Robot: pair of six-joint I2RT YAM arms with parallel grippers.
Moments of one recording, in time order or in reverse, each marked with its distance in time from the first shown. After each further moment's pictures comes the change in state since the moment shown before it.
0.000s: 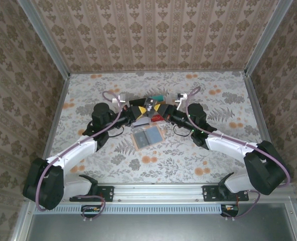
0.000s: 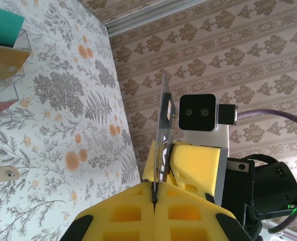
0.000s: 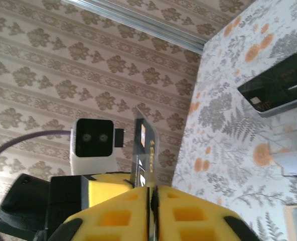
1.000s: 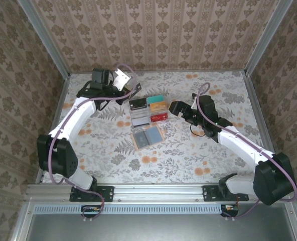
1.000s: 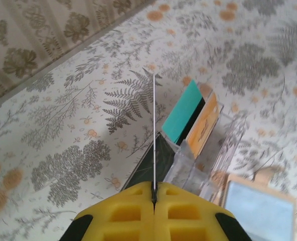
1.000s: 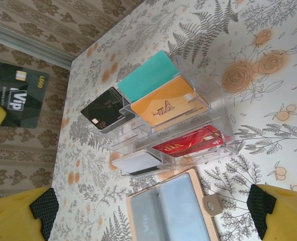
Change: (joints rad) left arm 0.172 0.374 0.760 -0.978 -0.202 1.564; right arm -0.190 -0.111 0.110 -0.675 0.132 -0.354
